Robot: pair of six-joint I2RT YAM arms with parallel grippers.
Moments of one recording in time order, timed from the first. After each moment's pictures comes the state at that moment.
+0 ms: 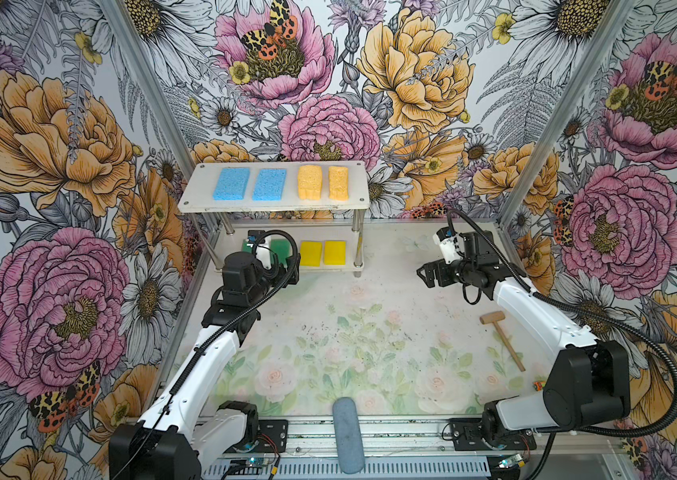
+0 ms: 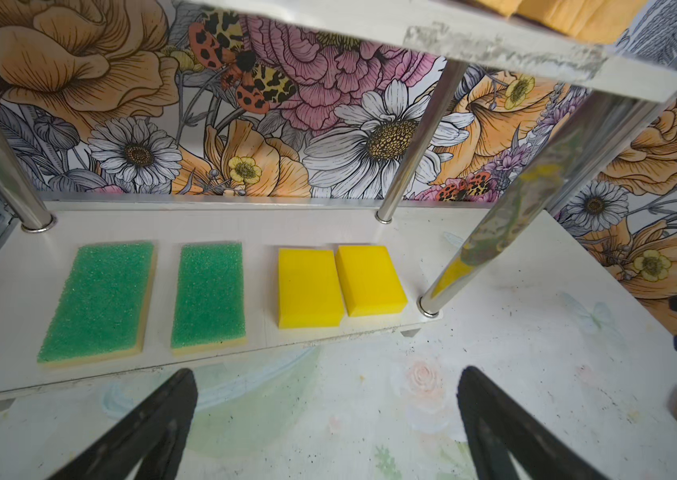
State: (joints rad) left arm -0.16 1.05 0.78 -0.03 0.10 -0.18; right arm 0.14 1.43 1.11 -0.47 -0.30 -0.10
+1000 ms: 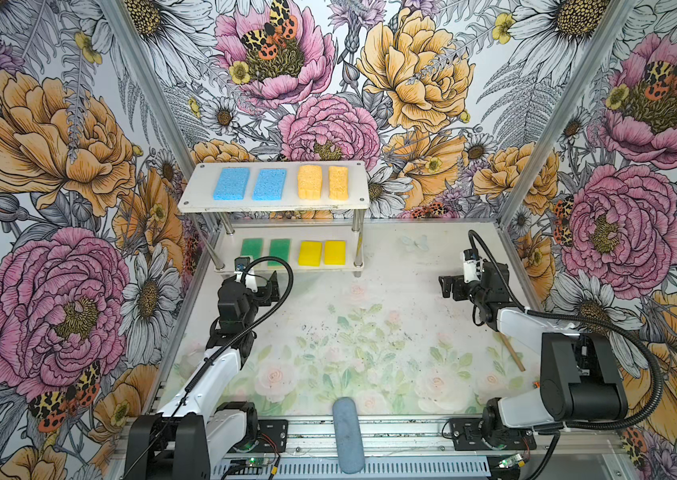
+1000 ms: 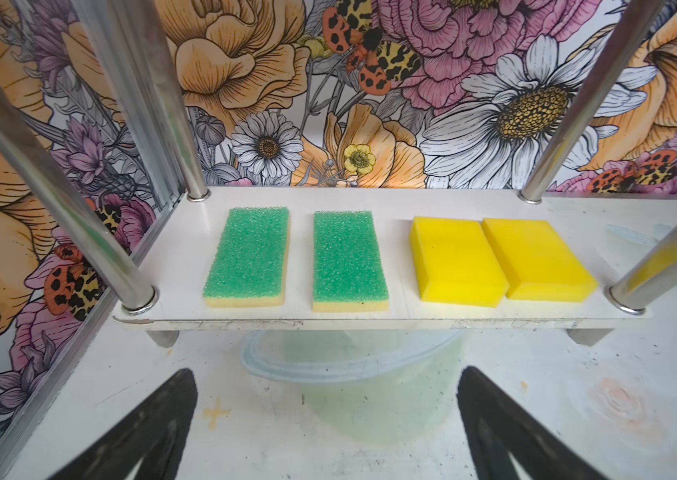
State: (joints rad) left arm -0.01 1.05 0.43 0.38 -0.03 -0.03; right arm -0.04 1.46 0.65 0.24 -0.22 -0.06
